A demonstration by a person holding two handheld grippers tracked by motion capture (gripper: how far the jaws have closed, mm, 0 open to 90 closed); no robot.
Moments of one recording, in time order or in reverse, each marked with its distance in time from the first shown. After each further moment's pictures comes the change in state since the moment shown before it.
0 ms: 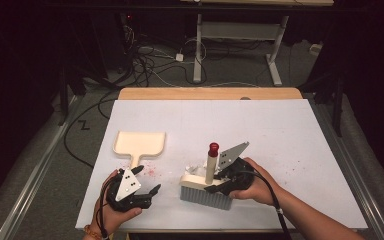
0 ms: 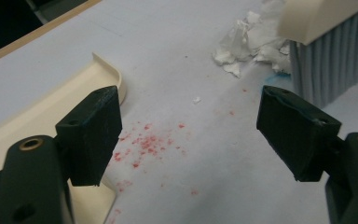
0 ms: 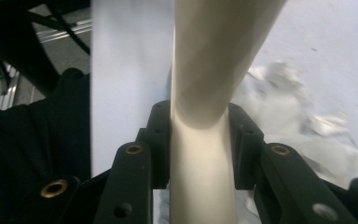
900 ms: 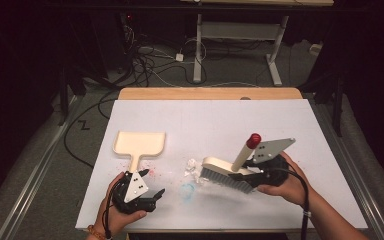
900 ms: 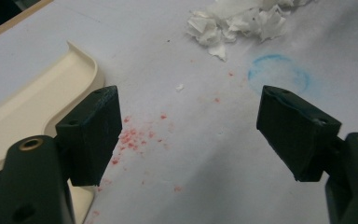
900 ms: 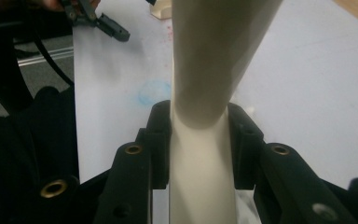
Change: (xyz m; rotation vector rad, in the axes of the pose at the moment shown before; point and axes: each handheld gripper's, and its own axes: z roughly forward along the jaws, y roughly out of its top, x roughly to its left) left arm -0.008 0.000 0.011 0.050 -0.021 0.048; right arm 0.012 -0.027 -0.082 -0.162 -0.172 -0.018
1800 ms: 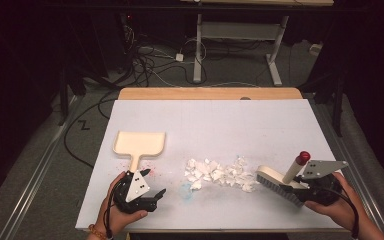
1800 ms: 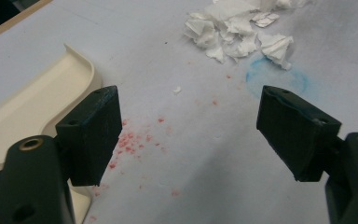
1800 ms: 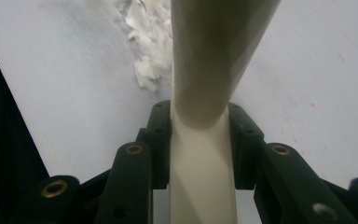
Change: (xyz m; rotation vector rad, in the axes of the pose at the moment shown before) left arm -0.001 0.003 0.003 0.004 -0.006 0.004; right arm -0.002 -0.096 -0.060 0.176 -0.256 0.144
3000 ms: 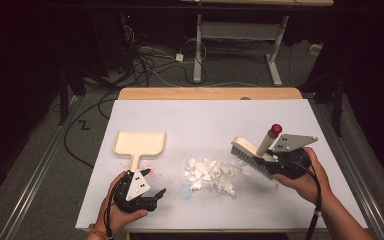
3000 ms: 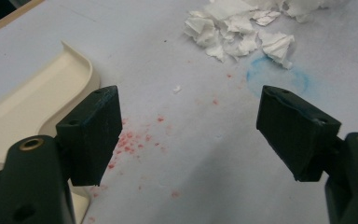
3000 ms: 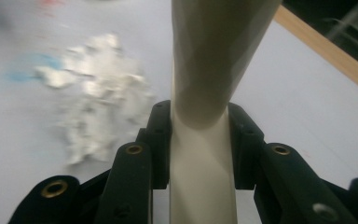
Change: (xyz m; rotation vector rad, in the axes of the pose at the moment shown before) left arm 0.001 0.001 0.002 0.008 -0.008 0.001; right arm -0.006 0.079 0.031 -0.096 -0.140 0.009
